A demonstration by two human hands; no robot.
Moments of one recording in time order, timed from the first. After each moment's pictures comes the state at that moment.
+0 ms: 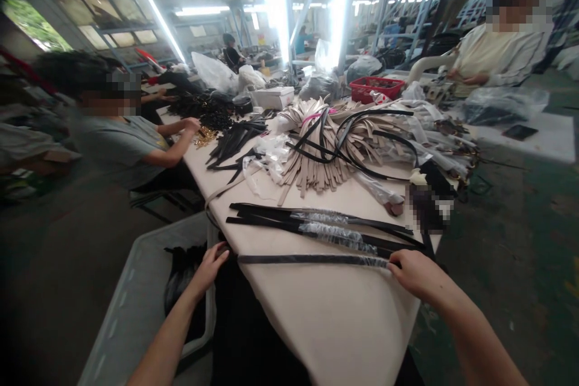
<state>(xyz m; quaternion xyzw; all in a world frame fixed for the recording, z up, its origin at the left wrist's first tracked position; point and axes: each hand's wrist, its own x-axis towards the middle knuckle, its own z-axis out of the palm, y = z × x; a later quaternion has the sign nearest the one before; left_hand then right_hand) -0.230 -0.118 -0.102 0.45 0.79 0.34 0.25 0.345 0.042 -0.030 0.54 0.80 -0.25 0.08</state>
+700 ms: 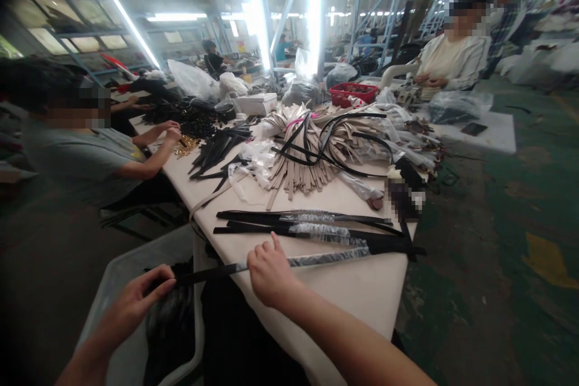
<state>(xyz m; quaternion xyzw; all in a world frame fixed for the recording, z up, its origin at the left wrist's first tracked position) -0.237 -0.164 0.057 0.58 0.71 0.26 0.29 0.056 -0.046 0.012 0.31 0.94 -0.12 -0.11</state>
